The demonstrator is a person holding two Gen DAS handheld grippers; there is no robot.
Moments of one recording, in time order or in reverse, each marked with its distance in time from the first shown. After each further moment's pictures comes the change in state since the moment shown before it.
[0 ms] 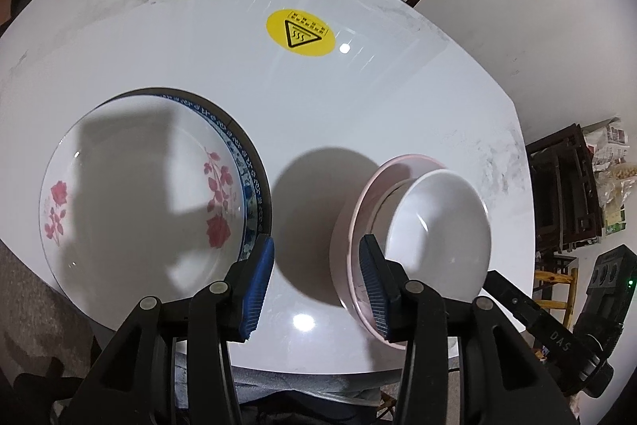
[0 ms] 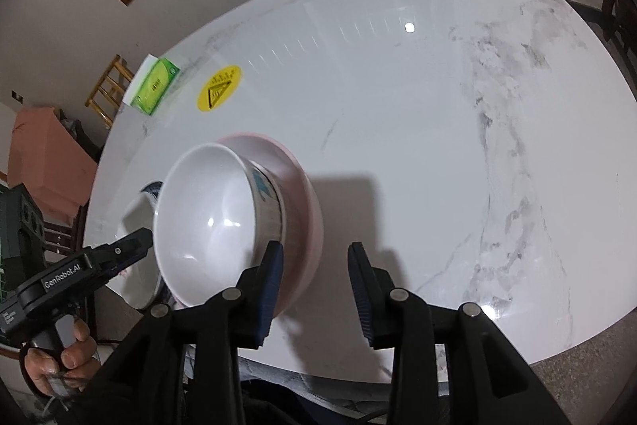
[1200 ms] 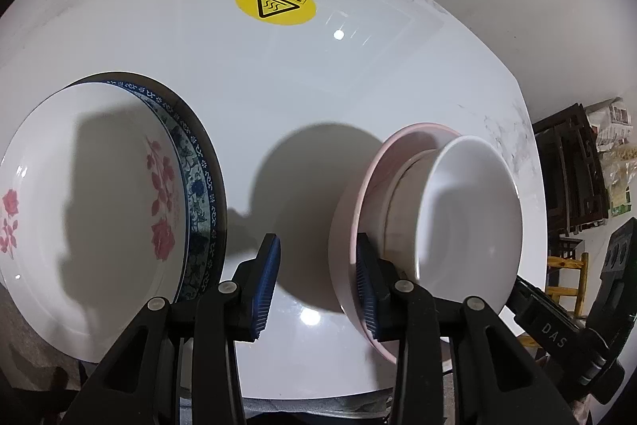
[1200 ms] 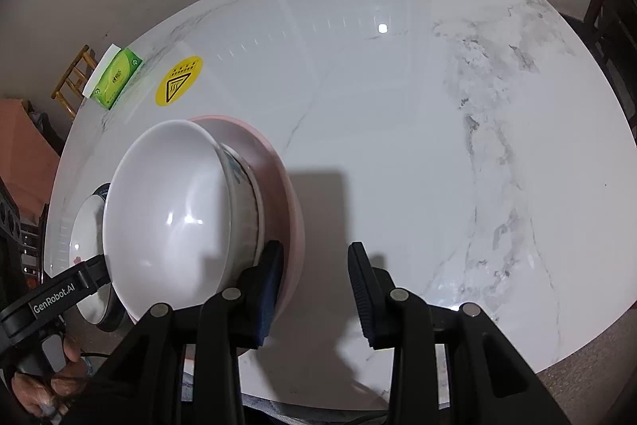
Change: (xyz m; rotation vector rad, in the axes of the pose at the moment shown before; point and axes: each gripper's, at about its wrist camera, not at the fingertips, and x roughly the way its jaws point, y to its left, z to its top) left arm 0.045 -0.020 -0.003 0.046 0.039 0.003; right arm 0.030 -0.002 0.008 -0.010 0.000 -0.134
